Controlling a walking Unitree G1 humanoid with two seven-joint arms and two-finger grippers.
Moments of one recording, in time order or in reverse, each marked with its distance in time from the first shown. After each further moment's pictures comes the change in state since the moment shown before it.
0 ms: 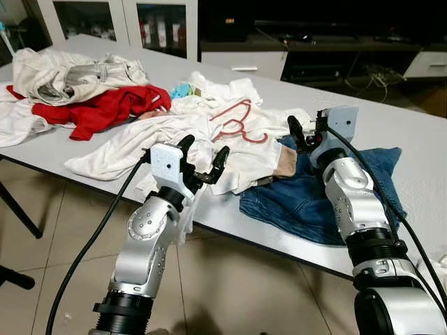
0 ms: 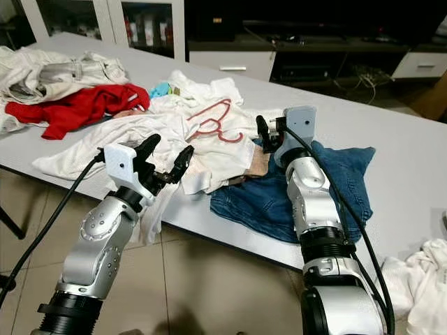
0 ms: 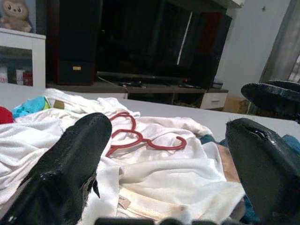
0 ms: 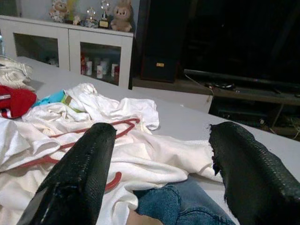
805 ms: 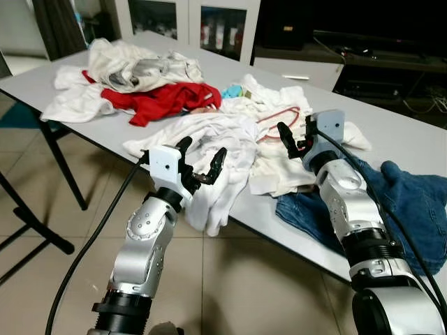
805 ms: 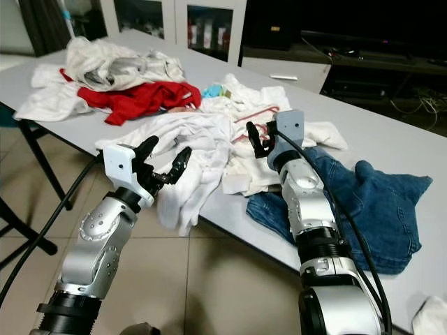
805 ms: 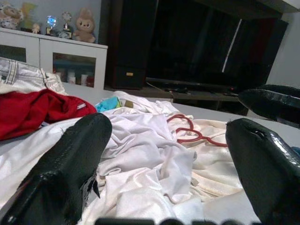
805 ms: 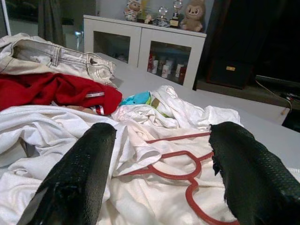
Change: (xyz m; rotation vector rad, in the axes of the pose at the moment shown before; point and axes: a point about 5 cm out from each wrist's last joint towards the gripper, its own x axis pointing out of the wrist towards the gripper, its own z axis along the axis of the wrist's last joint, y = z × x) left arm -0.001 0.004 -0.003 0.005 0.011 0.012; right arm 0.001 0.010 -0.007 0.006 0.046 0.068
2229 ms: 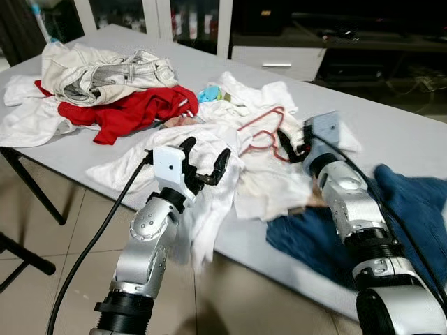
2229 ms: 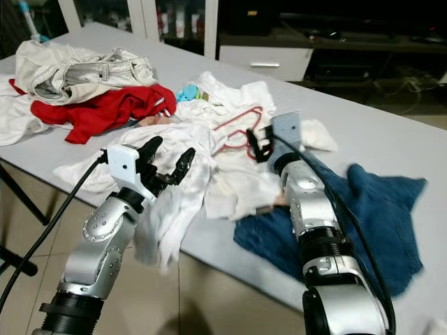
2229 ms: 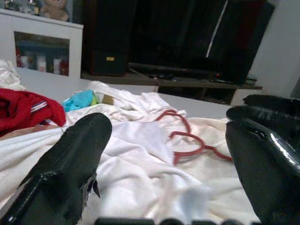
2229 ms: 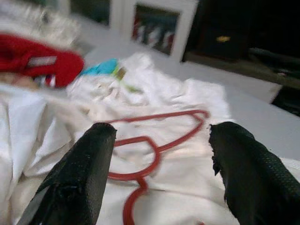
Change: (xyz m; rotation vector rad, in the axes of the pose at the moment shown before) left arm 0.001 -0.003 0.000 -0.005 0.000 -0.010; right arm 0.000 0.002 -0.009 -0.094 0.088 0.078
